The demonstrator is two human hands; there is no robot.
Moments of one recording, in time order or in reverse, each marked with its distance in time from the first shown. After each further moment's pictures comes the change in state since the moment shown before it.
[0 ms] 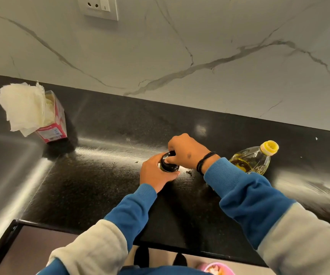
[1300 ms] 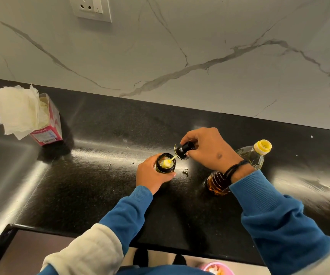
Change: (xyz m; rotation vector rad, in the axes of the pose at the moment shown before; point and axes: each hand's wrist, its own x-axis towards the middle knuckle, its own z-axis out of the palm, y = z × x) left_hand 0.000 -0.002 0.003 -0.017 0.023 -0.014; right_hand -0.050 0.039 -0.026 0.267 0.243 0.038
